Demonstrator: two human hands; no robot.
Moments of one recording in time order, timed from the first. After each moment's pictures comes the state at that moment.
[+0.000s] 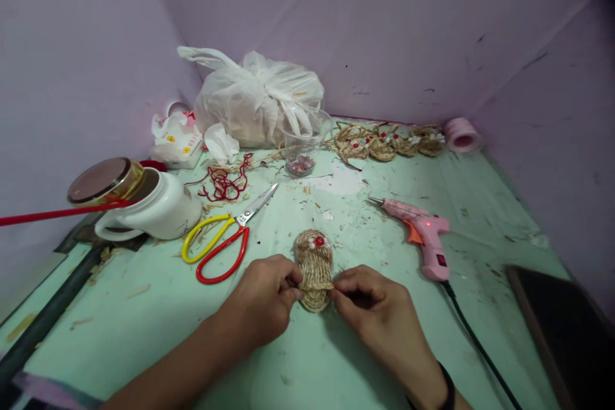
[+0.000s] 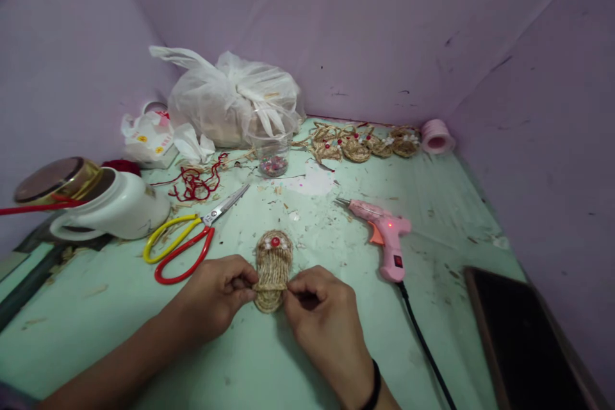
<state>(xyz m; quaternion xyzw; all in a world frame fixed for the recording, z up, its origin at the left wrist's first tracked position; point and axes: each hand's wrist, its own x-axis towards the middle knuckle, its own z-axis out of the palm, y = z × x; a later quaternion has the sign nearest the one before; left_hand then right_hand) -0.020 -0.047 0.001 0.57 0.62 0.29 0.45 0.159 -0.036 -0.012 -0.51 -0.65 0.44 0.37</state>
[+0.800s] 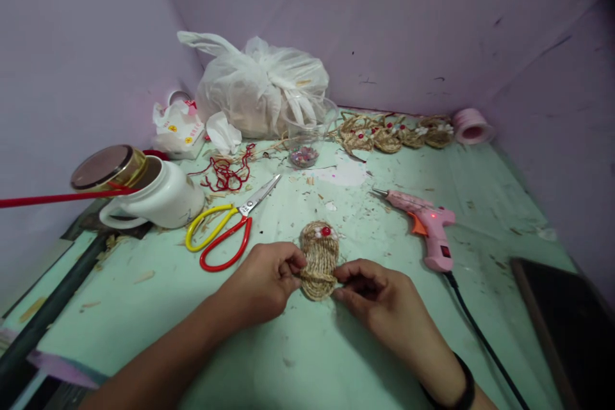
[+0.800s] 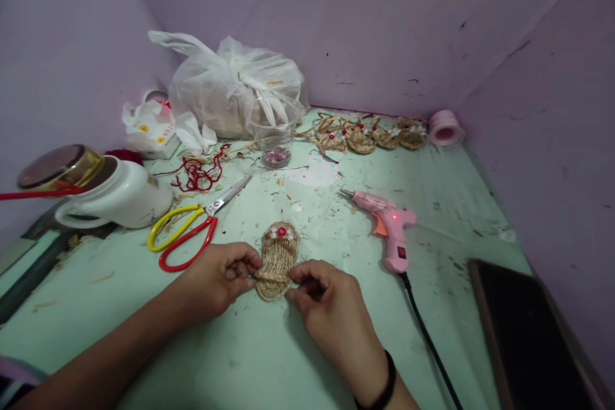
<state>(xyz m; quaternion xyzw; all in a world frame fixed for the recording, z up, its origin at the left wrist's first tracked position) -0.025 -0.043 -0.005 0.58 0.61 0.22 0.50 0.170 -0.034 -0.011 -0.56 -0.60 0.52 0.23</state>
